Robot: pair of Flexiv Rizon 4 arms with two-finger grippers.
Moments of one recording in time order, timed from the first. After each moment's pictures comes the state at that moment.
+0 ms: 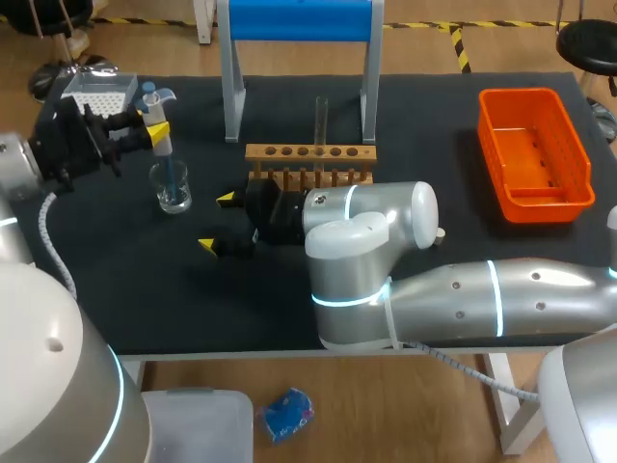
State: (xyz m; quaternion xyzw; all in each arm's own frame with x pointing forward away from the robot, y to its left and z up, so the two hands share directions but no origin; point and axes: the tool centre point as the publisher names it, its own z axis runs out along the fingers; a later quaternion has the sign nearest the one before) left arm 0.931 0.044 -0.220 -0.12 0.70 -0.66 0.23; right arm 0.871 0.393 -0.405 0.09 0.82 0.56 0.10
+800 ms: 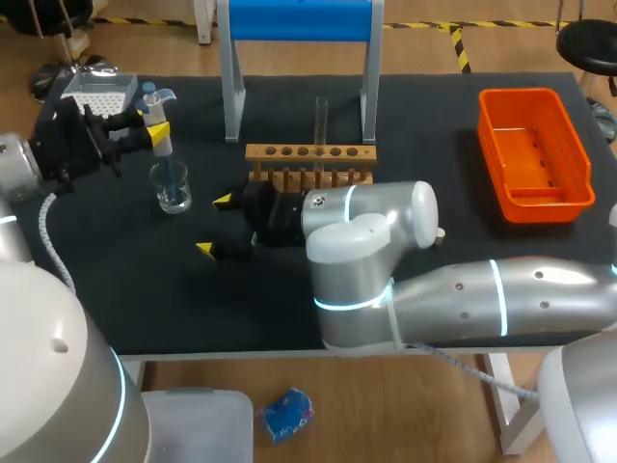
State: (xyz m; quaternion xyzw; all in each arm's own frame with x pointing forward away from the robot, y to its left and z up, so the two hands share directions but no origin) left arm 0.929 0.044 -0.219 -0.12 0.70 -0.66 0.23; right arm 0.856 0.397 -0.396 0.06 0.82 0.56 0.10
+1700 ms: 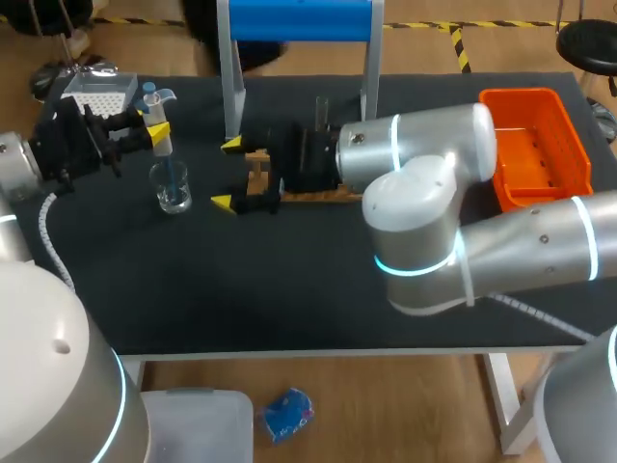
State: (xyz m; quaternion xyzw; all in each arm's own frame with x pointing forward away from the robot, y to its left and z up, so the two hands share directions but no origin) left arm 0.930 0.044 -0.219 -0.12 0.70 -0.66 0.23; right arm 0.836 0.353 -0.242 -0.03 0.81 0.57 0.12
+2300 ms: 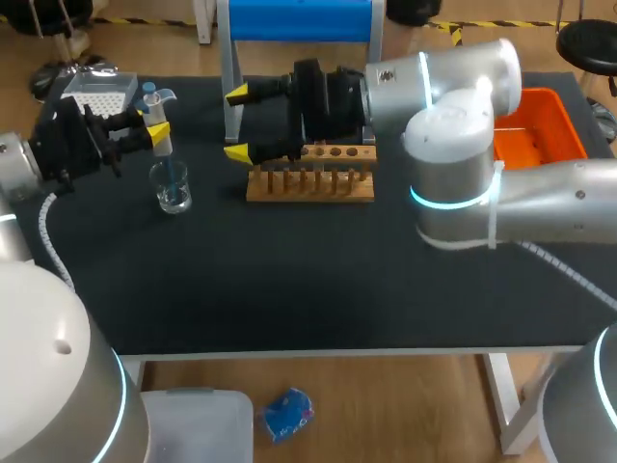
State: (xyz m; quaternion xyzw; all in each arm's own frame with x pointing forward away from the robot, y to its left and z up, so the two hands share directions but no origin) left arm 0.929 0.044 -0.219 -0.12 0.70 -0.66 0.23; right arm 0.852 0.340 -0.163 -0.09 0.77 0.63 0.06
